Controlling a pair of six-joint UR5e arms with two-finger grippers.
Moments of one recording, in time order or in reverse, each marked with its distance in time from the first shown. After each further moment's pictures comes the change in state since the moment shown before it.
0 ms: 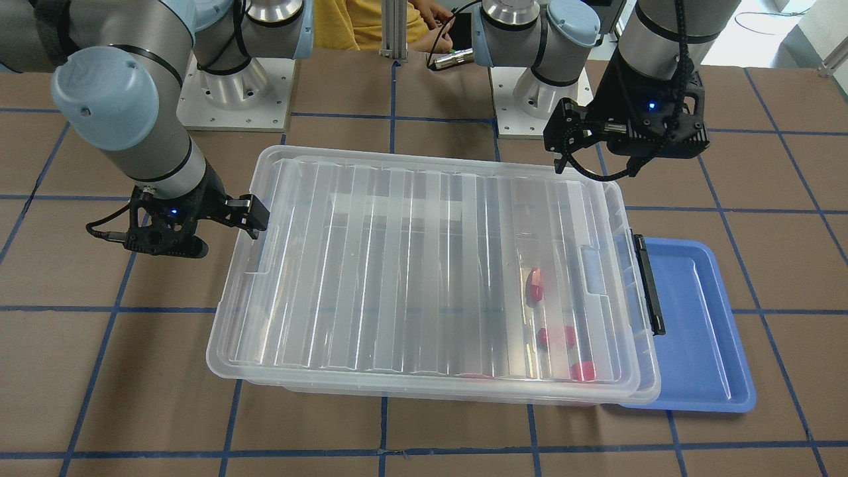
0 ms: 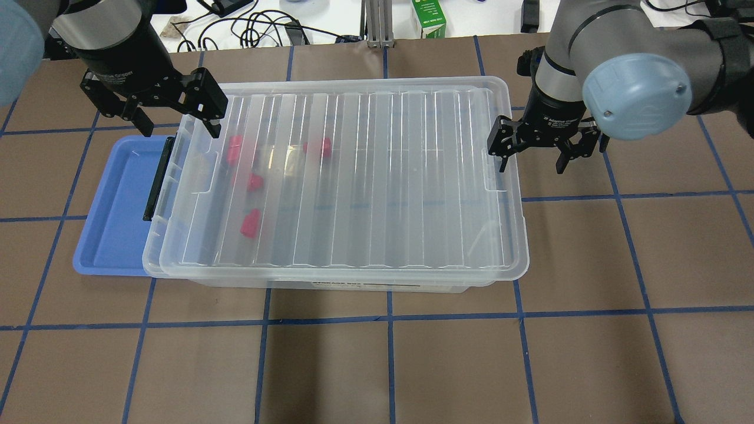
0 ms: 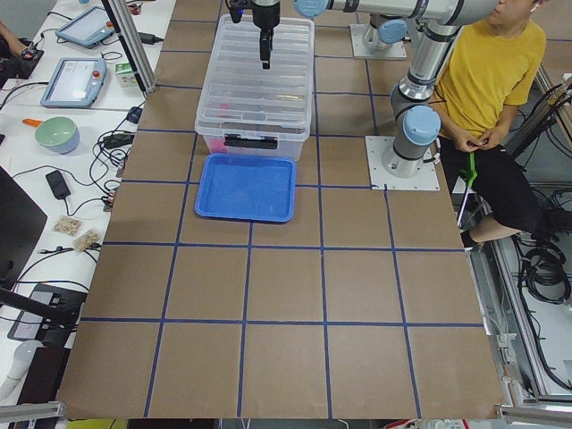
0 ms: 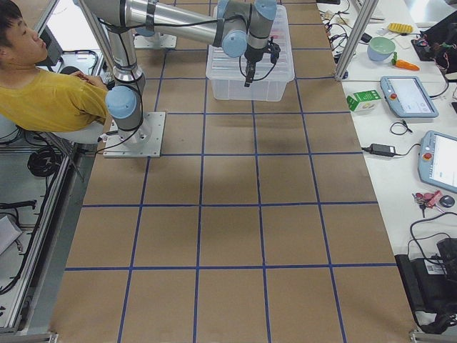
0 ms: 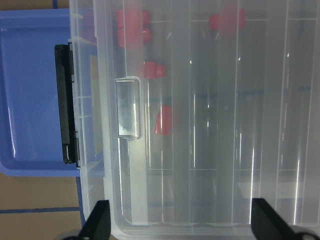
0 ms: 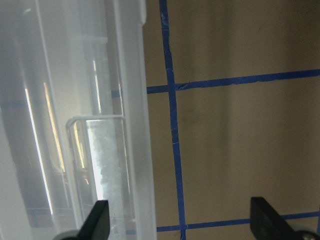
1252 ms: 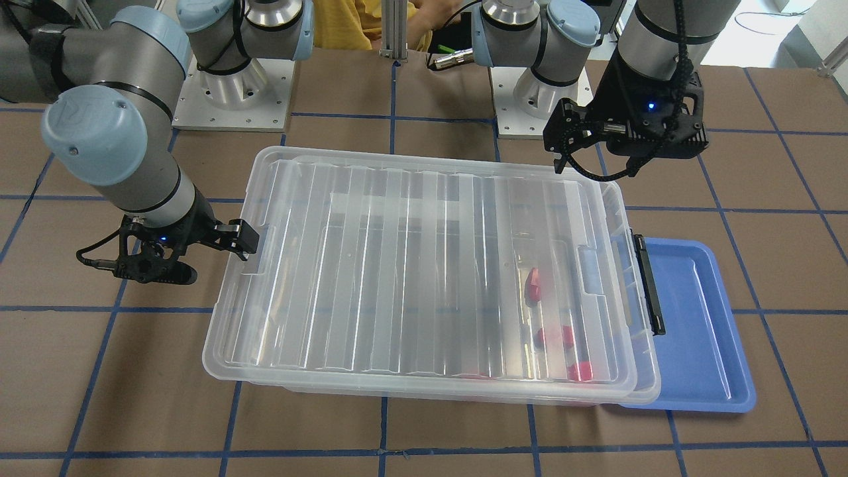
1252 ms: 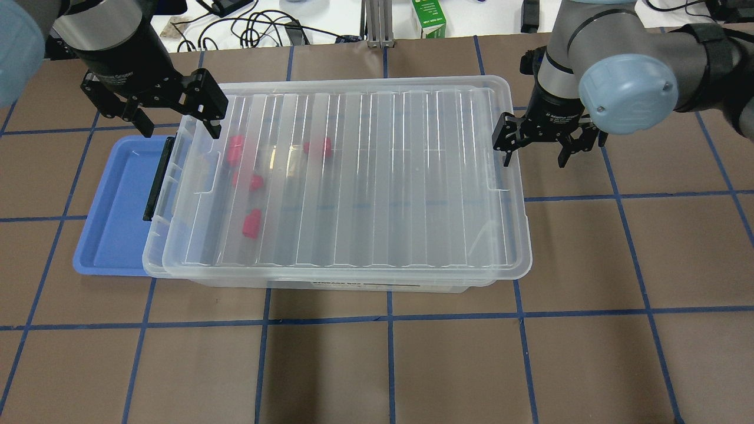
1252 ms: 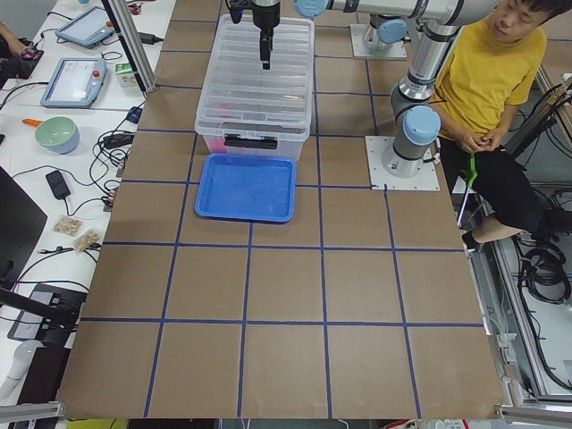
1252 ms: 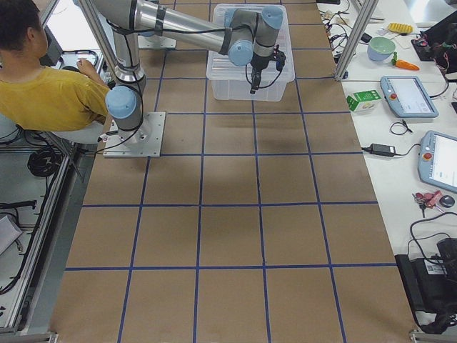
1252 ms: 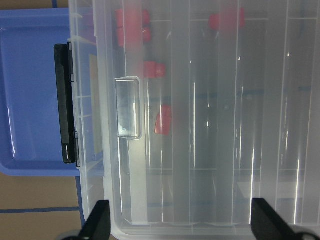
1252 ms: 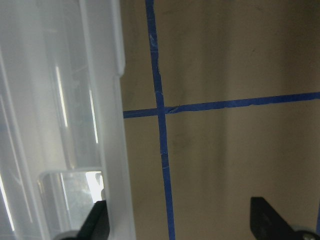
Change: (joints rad) left arm 0.000 0.001 -0.002 0.000 0.000 0.000; right arm -0.031 0.053 -0.014 -0.051 -0.012 -0.040
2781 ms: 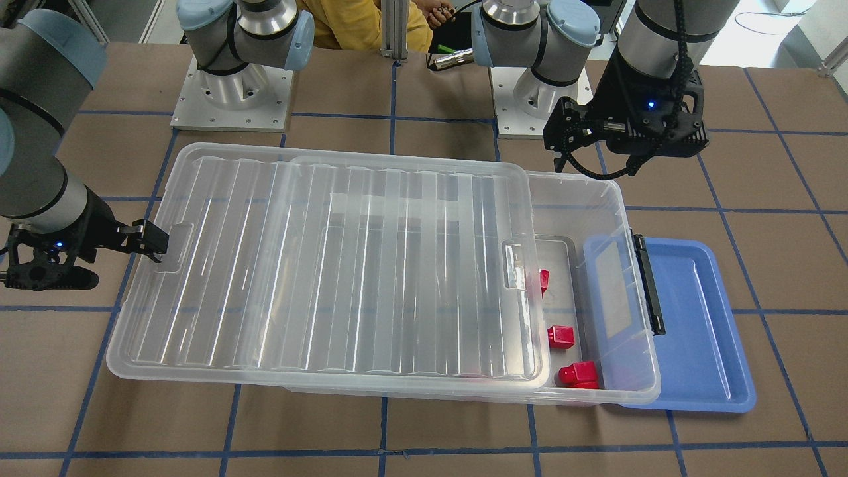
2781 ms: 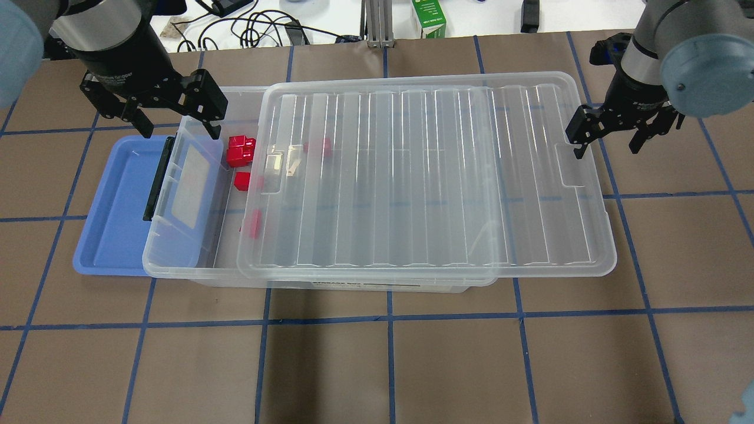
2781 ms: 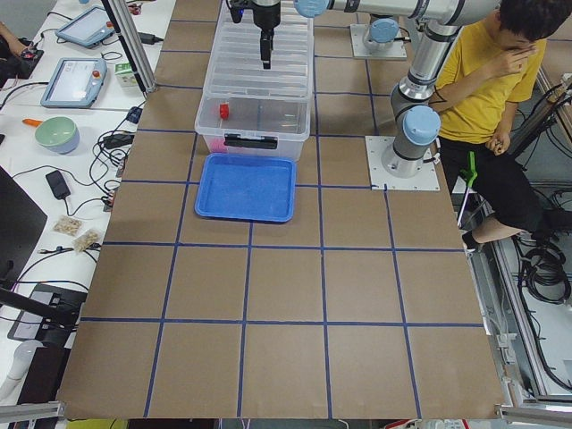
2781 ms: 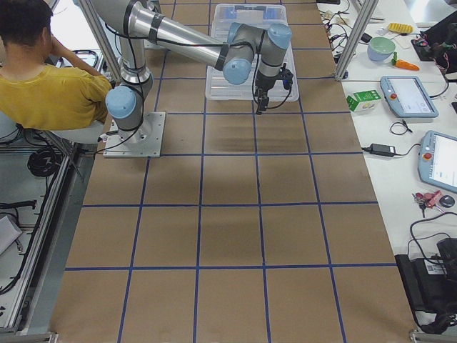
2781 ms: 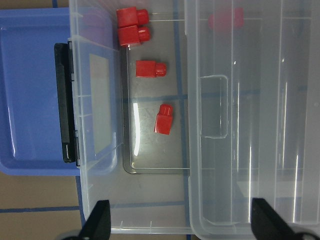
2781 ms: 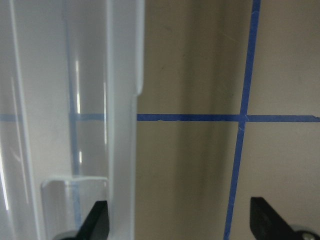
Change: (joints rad) left arm 0.000 0.004 -0.002 -0.001 0.000 0.000; right arm -0.194 -0.004 -0.006 -0.006 -0.069 -0.300
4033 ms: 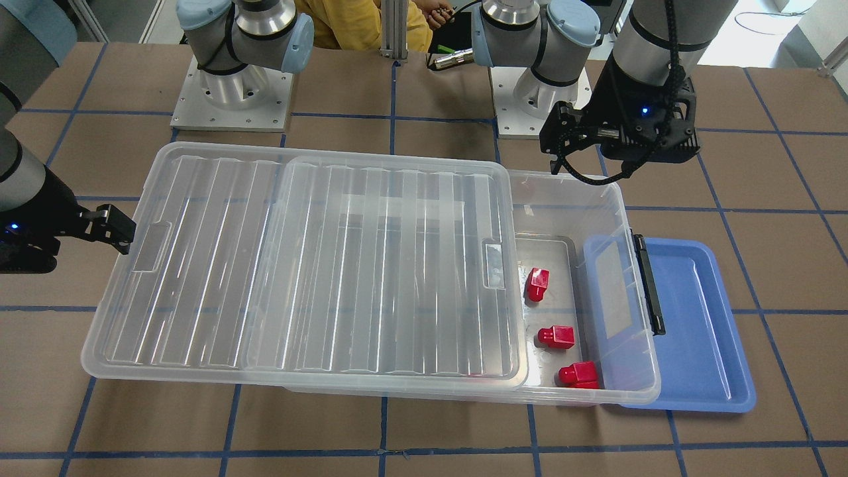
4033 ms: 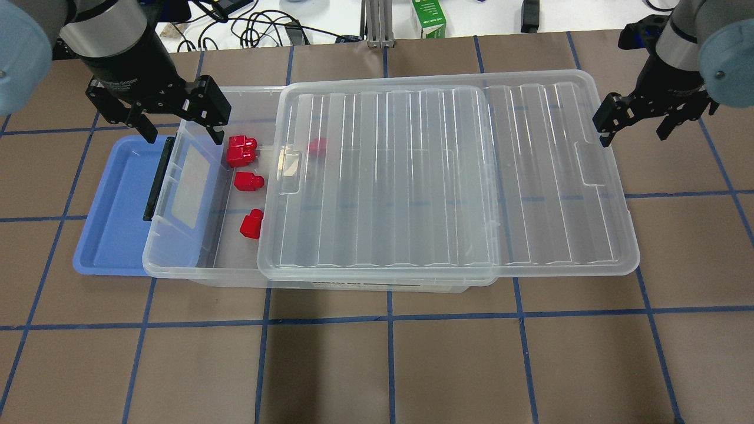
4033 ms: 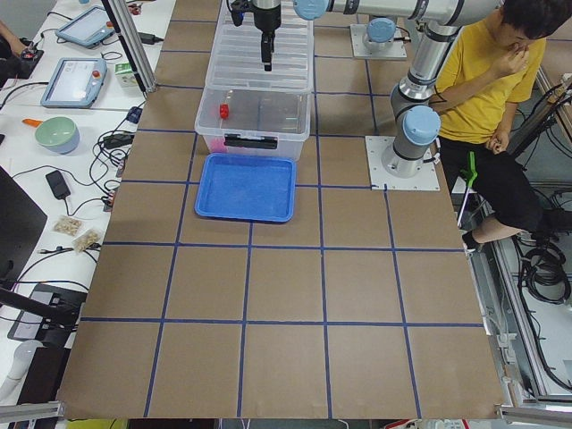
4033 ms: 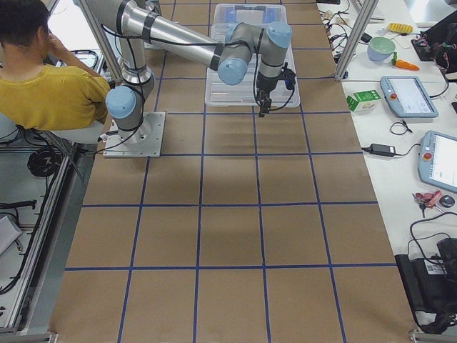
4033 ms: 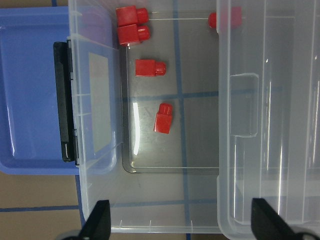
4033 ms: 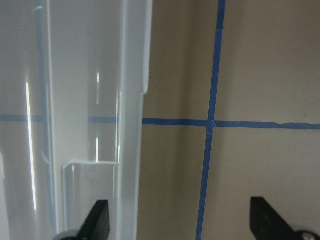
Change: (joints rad) left arm -0.003 -0.003 -0.028 0.006 -0.002 0.004; right arm -0.039 -0.050 -0.036 0.026 -0.005 -0.049
